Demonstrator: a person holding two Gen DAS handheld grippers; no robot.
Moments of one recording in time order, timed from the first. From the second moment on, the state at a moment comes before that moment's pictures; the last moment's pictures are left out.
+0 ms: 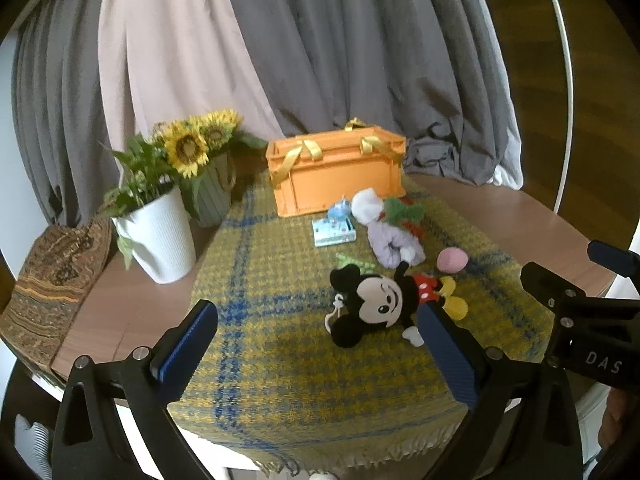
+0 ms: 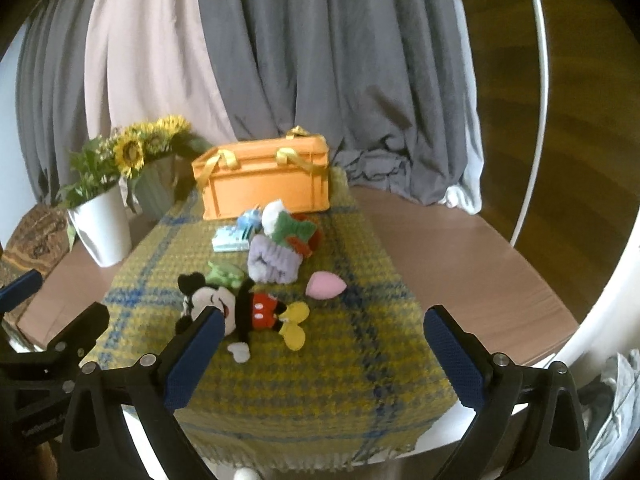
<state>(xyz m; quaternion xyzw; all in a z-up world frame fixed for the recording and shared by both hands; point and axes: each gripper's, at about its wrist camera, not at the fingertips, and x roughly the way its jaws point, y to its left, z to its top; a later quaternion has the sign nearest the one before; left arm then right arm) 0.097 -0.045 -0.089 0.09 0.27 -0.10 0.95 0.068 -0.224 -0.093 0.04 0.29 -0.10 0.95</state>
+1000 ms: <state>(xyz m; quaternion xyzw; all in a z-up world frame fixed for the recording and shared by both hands) 0.182 -0.058 -0.193 0.10 0.37 -0.15 0.91 0.157 -0.216 -0.192 0.00 0.39 -0.08 0.92</state>
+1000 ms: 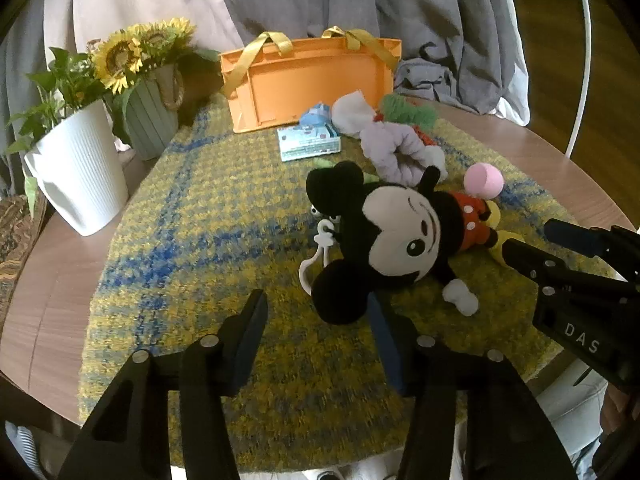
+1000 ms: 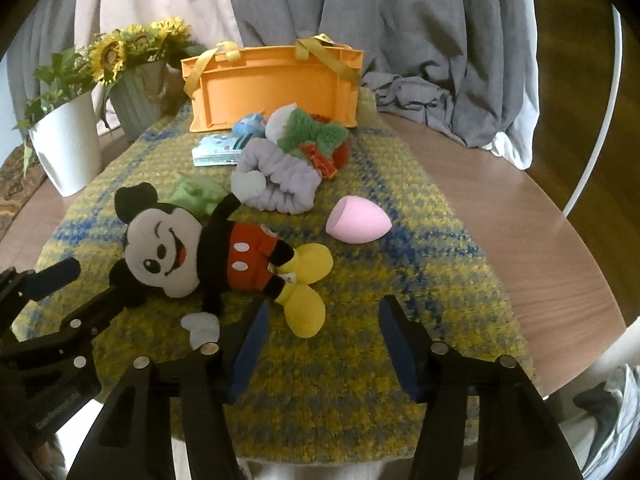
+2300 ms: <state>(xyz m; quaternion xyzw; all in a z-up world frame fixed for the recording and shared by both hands) 0.182 -0.050 -0.124 0.03 0.30 -0.18 0.94 0.154 -0.216 -0.146 0.04 0.34 -0.08 0.94</state>
